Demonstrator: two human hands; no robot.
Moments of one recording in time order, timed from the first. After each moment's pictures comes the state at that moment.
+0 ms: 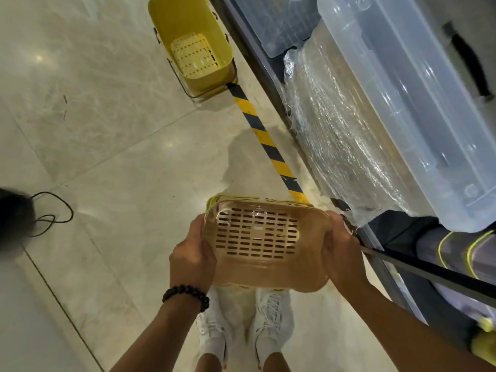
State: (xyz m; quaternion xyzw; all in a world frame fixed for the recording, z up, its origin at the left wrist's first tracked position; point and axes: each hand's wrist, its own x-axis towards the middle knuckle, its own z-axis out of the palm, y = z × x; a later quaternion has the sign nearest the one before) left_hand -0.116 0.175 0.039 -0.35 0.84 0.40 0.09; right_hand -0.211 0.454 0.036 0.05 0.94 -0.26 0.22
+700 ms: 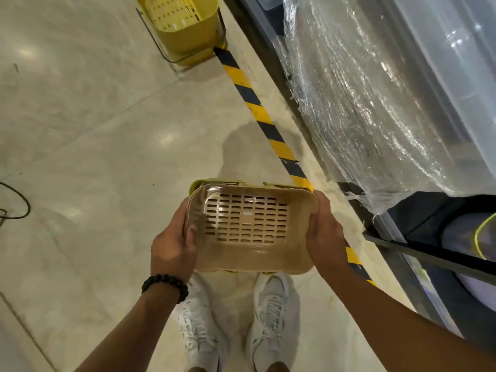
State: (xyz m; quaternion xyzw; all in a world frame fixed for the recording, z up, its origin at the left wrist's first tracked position) left_hand -0.091 0.167 -0.088 -0.32 0.85 0.41 0.11; right_hand -0.197 0.435 -0.059 0.10 0.93 -0.30 0.20
